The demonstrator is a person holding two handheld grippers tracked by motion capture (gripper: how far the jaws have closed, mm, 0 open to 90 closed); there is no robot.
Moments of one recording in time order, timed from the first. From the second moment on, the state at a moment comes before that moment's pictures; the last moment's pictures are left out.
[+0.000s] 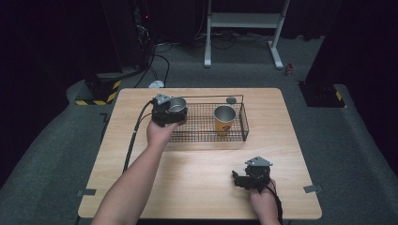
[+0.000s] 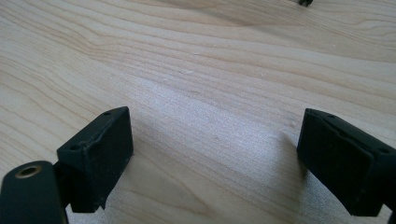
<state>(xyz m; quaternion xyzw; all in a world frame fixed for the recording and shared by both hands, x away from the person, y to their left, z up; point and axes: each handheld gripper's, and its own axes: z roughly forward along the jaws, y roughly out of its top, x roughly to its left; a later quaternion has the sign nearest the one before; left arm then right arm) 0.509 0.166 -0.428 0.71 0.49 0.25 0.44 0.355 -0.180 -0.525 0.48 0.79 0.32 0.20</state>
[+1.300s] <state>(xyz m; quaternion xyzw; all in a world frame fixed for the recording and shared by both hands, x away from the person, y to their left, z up) 0.524 0.149 -0.468 0.75 0.53 0.21 0.34 0.355 -0.180 -0.525 0.48 0.79 0.32 0.20</state>
